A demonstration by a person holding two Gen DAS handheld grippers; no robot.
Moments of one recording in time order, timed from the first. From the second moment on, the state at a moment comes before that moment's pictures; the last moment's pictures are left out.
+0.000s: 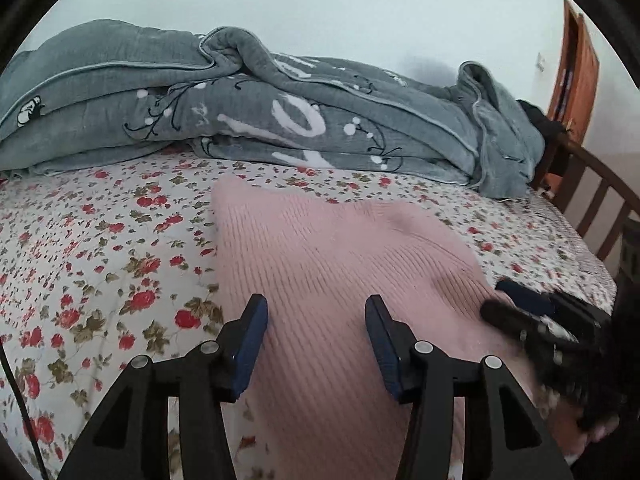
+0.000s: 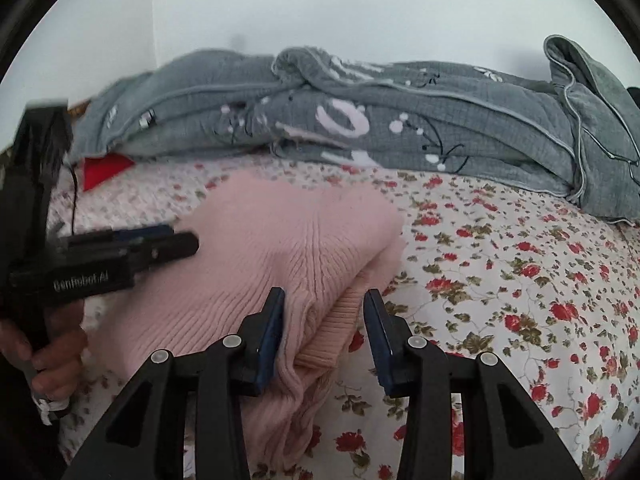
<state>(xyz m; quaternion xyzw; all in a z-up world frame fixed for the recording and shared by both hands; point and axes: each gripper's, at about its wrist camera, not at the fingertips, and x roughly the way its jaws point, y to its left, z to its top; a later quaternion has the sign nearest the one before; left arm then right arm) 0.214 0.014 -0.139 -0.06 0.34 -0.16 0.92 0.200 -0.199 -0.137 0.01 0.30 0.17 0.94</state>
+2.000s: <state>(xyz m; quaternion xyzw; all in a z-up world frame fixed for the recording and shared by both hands) 0.187 0.026 -0.170 -0.10 0.38 -0.18 0.90 0.158 -0.154 -0.150 -0.07 0.28 0.21 0.93</state>
